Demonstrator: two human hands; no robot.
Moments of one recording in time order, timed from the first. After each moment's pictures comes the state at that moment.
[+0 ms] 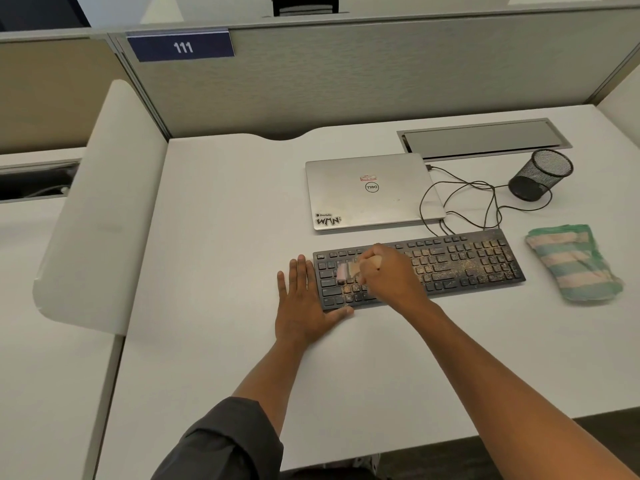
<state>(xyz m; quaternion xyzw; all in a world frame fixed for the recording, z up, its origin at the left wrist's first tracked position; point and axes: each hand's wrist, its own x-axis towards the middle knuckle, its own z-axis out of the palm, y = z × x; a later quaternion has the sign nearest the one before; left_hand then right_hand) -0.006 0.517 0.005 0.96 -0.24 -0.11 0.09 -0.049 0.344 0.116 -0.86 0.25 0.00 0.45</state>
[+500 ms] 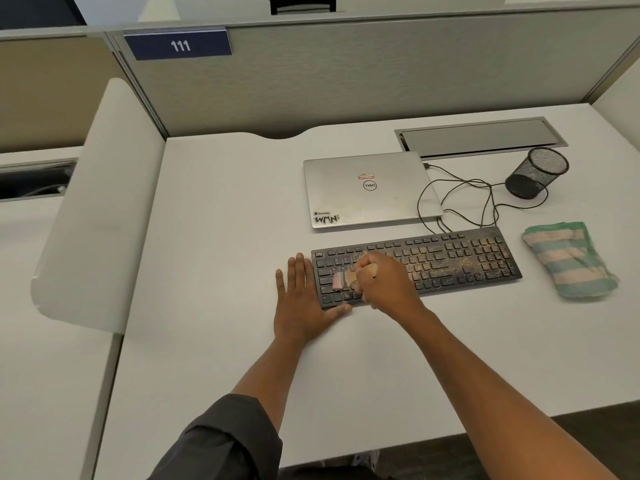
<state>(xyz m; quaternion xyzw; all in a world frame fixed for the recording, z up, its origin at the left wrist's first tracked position) -0.006 0.518 0.004 0.96 -0.24 -0.11 0.09 -0.061 0.354 0.112 -0.84 0.26 0.01 0.47</state>
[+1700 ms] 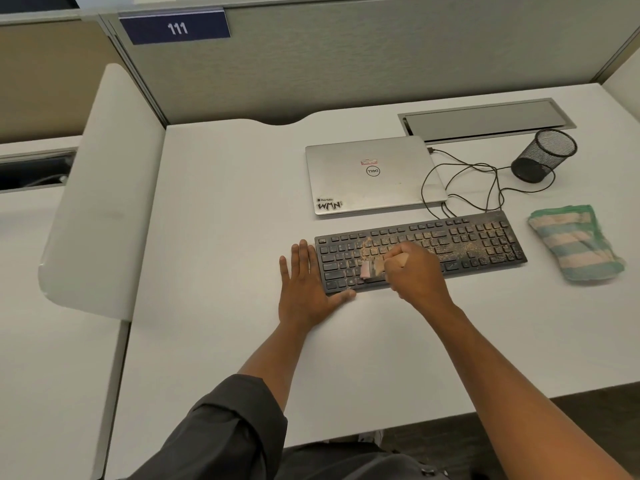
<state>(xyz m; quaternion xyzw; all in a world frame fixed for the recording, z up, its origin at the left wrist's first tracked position) -0.005 0.518 0.003 0.96 -0.24 -0.11 0.10 -0.086 0.333 0.111 -0.84 0.33 -0.03 0.43</state>
